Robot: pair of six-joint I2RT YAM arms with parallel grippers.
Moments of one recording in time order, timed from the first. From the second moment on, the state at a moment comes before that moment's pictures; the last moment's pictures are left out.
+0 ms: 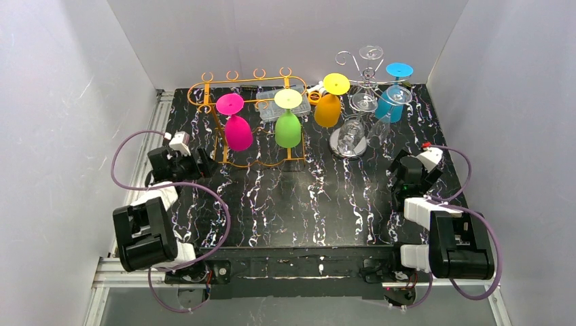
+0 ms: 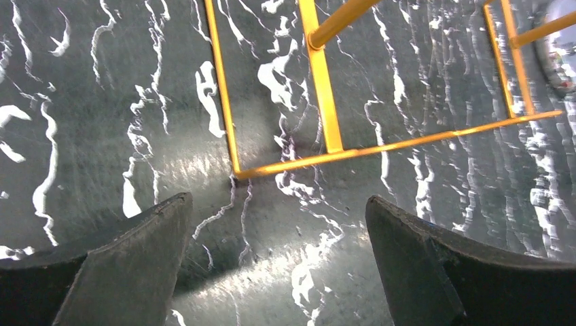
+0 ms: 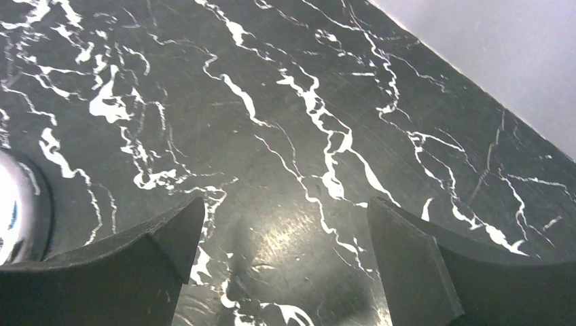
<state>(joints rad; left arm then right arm) 0.30 1.37 0.56 0.19 0.63 -0.05 0.01 1.27 0.32 0.55 0.58 0.30</state>
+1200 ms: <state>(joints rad) 0.11 1.50 0.27 0.89 0.35 -0.02 0.11 1.59 0.23 1.12 0.38 0.06</state>
